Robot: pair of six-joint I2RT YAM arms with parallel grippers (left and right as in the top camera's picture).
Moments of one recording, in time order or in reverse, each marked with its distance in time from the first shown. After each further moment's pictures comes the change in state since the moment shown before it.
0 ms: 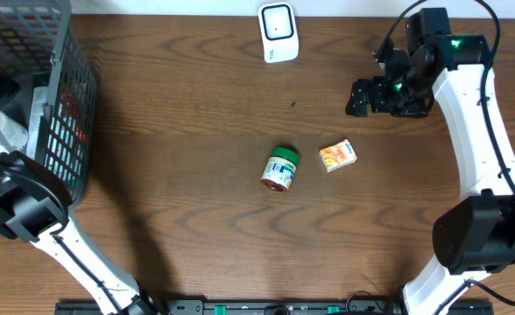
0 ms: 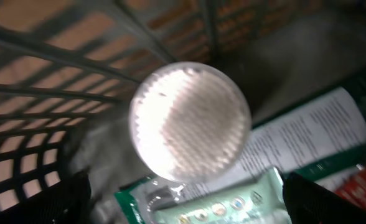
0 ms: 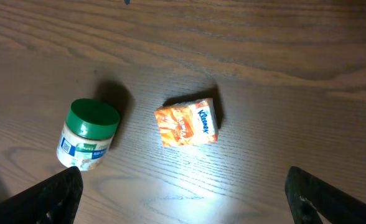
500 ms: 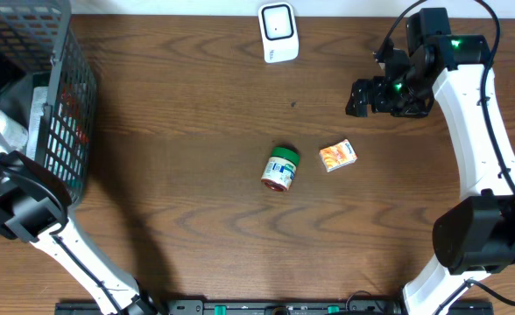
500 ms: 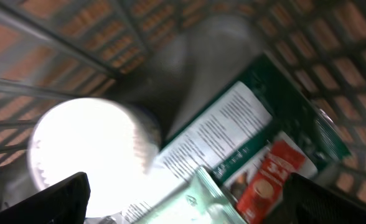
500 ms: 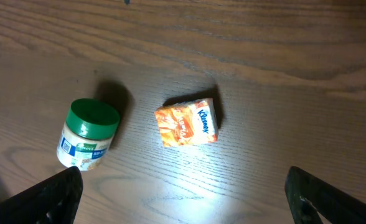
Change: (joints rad) left arm 0.005 0.002 0.000 0.131 0.259 0.176; right arm 0.000 0.000 0.000 -0.001 0.000 0.000
